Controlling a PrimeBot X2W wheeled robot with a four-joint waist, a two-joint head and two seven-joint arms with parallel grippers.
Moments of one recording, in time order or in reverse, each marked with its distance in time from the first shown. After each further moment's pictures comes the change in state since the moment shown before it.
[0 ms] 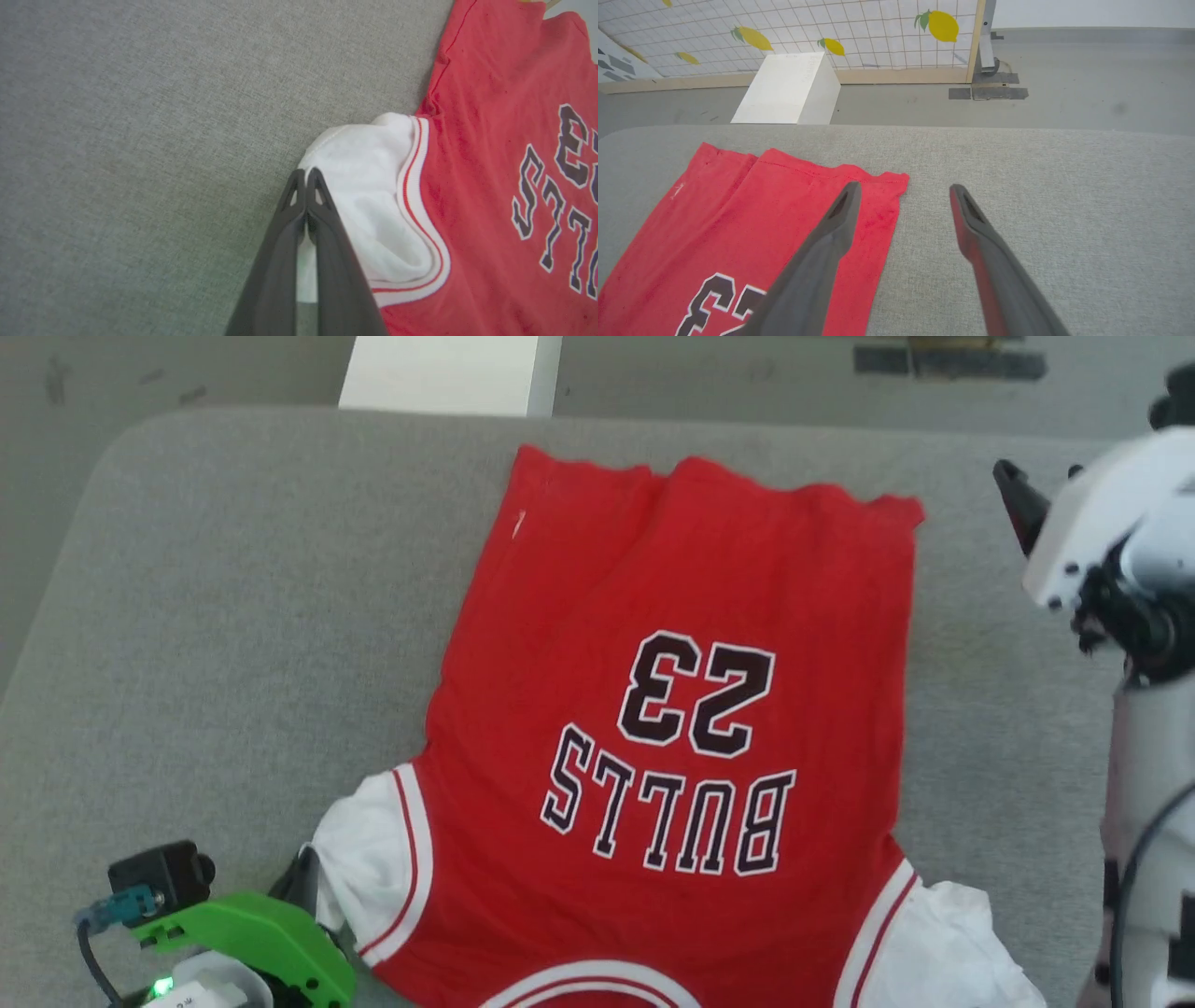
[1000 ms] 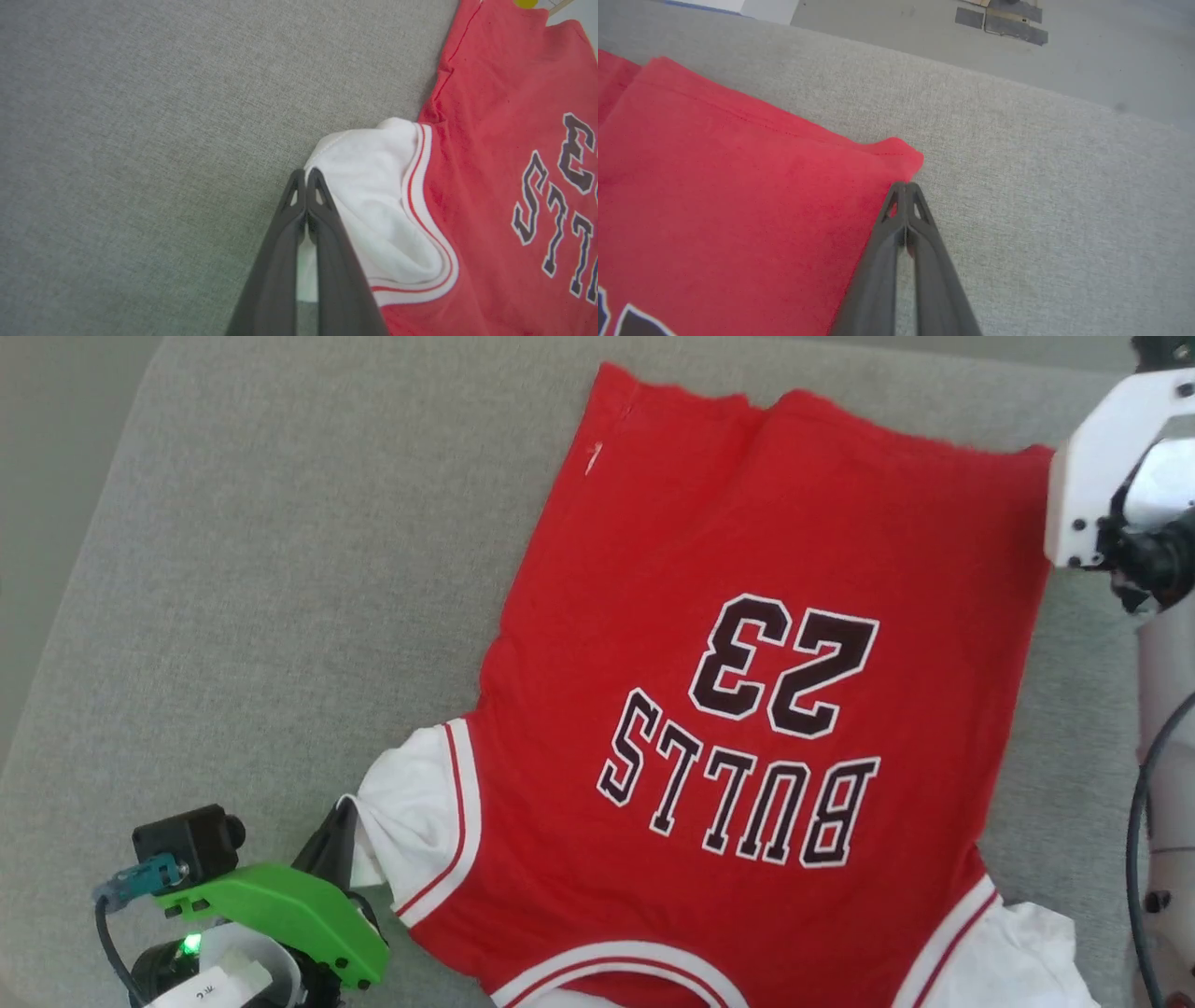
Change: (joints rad) left arm -0.038 -0.007 -0.056 -0.095 0.002 -0.021 -0.013; right arm -0.200 -0.091 0.047 0.322 -0.213 0.000 0.061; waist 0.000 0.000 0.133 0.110
